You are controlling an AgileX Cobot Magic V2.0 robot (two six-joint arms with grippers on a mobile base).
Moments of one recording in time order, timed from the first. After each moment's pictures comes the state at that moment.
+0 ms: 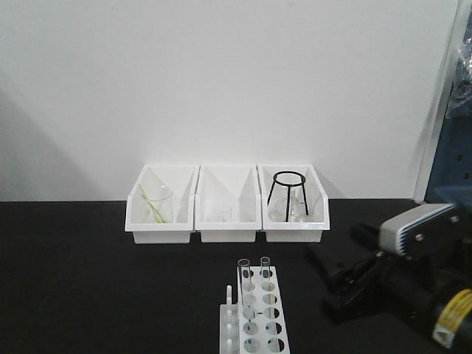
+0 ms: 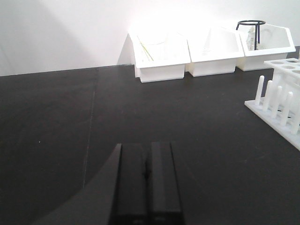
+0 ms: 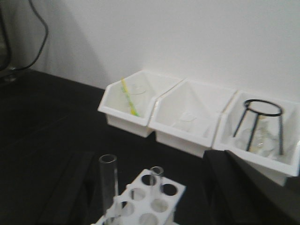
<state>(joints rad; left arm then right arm) -0.11 -0.02 0.03 0.18 0.20 -0.15 0.31 1.32 -0.67 -0.52 -0.50 0.39</state>
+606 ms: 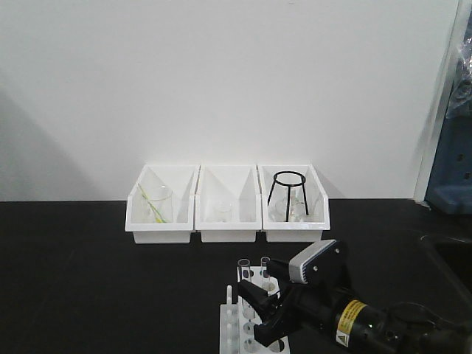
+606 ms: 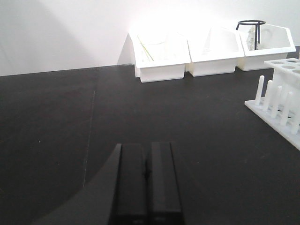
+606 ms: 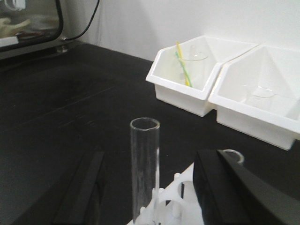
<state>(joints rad) -0.11 -0.02 0.03 0.18 0.20 -0.15 0.33 1.82 -0.85 -0.63 -0.81 0.39</state>
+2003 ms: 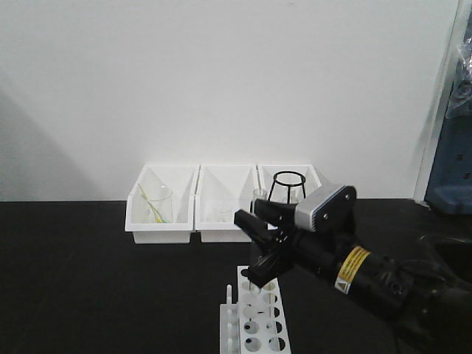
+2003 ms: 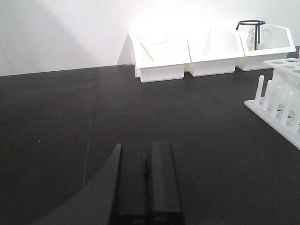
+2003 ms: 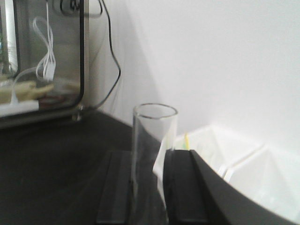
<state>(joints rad) -0.11 -0.02 0.03 0.18 0.20 -0.15 0.33 1.70 -0.99 -0.66 -0.86 0.43</state>
